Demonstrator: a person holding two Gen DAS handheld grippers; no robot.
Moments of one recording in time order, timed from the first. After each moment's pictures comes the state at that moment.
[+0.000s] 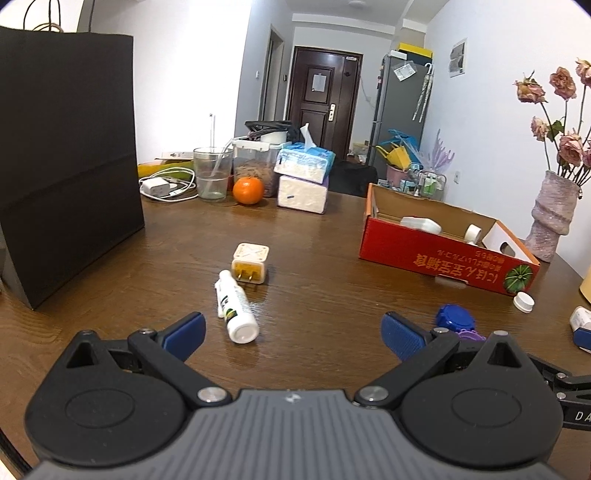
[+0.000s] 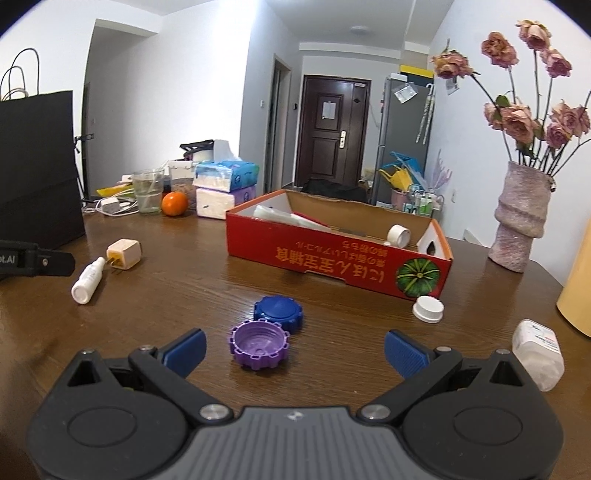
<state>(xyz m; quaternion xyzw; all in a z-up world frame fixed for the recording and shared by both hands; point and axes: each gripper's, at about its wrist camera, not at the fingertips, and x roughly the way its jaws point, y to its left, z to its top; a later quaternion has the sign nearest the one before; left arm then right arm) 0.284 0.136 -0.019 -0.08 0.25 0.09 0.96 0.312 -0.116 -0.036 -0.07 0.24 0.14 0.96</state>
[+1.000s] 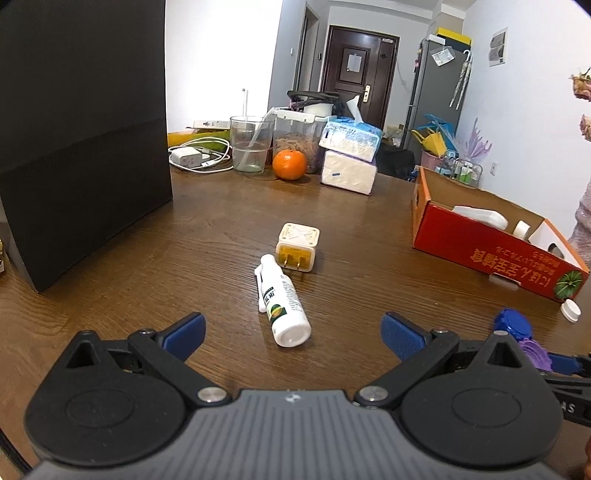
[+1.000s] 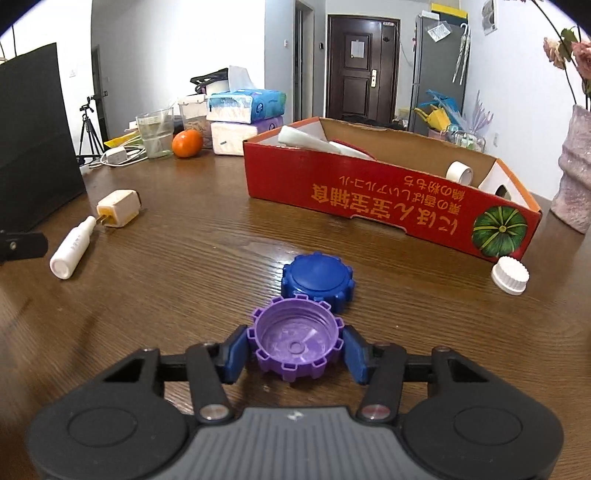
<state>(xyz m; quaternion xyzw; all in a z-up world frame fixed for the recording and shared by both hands) 0.322 0.173 -0.043 -0.10 0.29 0.14 0.94 0.392 -0.085 -0.080 -0.07 0.34 0.19 0.92</state>
